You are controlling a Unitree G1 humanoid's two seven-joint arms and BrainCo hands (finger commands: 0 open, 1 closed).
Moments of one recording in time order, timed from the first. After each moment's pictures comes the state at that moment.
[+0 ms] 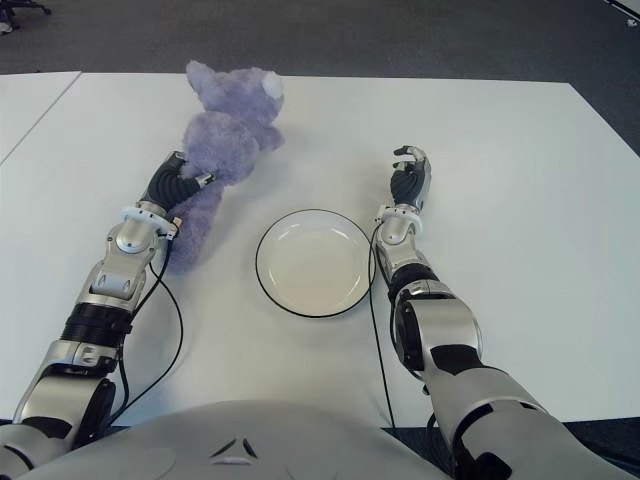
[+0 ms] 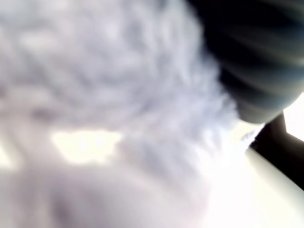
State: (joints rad) left arm -0.26 0.34 -0.05 0.24 0.20 -0.10 -0.01; right arm -0.67 -0.17 -0.08 1.26 -0.31 -0.53 -0.65
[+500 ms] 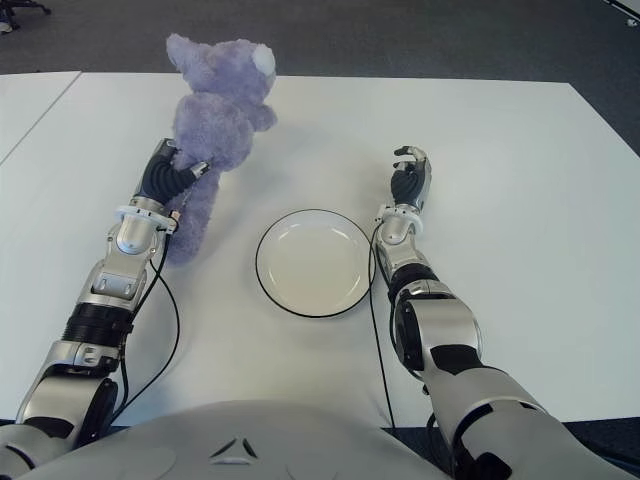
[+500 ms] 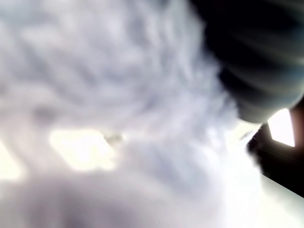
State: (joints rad) left arm -0.26 0.33 -0.04 0.21 0.26 -0.17 0.06; right arm -0.67 -0.17 -0.09 1.26 -0.31 -0.53 -0.65
